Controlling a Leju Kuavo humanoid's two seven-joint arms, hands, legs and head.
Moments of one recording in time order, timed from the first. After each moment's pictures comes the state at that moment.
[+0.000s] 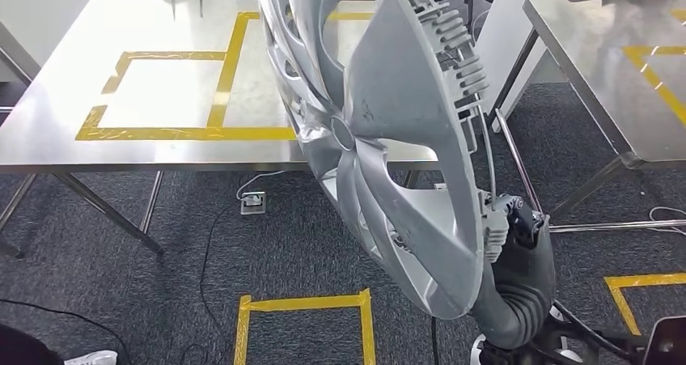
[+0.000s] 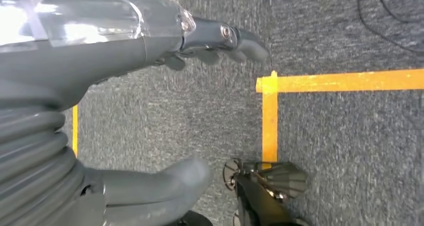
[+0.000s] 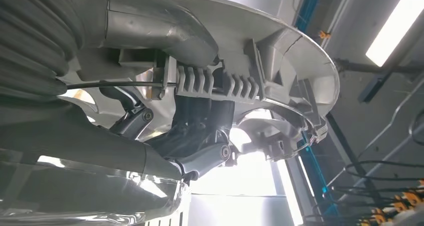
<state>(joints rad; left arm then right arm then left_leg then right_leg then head) -0.17 -0.15 1.46 -0.09 -1.57 0.06 -0.16 -0.04 -0.28 0.54 -2.18 -0.29 -0.30 -0.31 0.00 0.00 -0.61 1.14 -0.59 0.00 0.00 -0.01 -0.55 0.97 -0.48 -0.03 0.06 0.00</state>
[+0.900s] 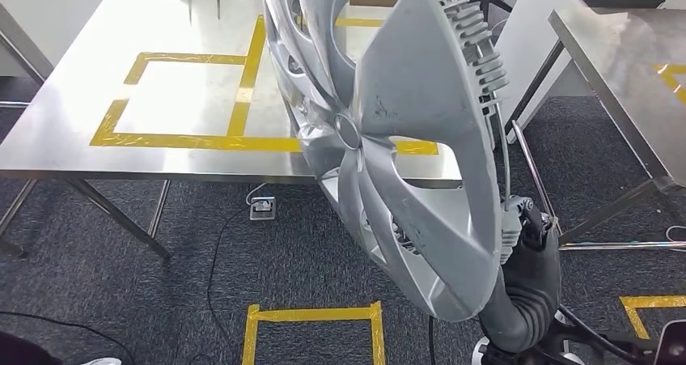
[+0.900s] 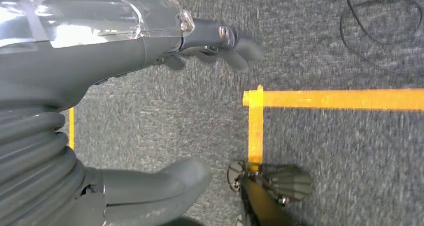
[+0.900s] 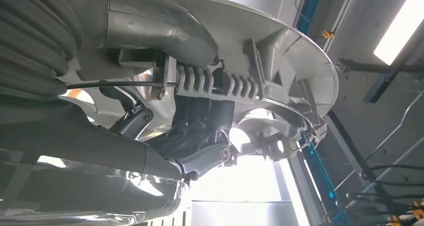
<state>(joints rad) -0.17 -0.15 1.46 -0.09 -1.57 0.06 -0.16 -0.04 -0.27 0.54 -2.17 -0.31 -0.29 -0.32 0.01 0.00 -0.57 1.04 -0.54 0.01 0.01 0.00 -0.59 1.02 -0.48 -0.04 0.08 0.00</state>
